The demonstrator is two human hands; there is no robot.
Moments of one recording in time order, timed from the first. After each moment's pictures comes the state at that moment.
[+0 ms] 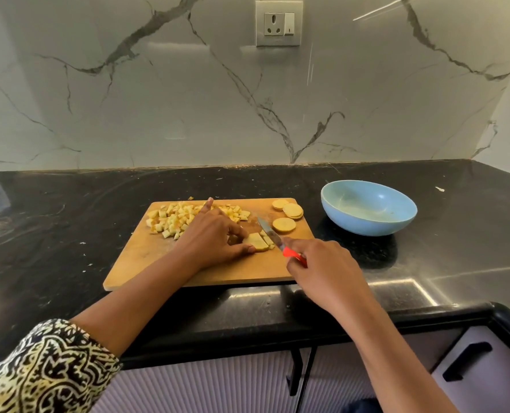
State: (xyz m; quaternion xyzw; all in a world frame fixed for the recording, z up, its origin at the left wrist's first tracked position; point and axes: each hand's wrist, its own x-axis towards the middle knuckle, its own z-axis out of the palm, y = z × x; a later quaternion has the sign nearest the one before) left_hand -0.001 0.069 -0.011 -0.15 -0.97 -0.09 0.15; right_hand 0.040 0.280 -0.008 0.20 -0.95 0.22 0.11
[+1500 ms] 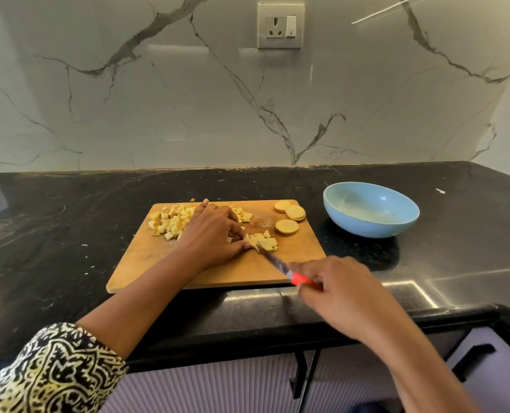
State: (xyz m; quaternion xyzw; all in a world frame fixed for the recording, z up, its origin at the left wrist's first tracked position) left_hand -0.008 0.061 -0.017 -0.12 -0.98 -0.06 0.17; right_hand 0.074 0.295 0.004 0.23 -0.95 0.21 0.01
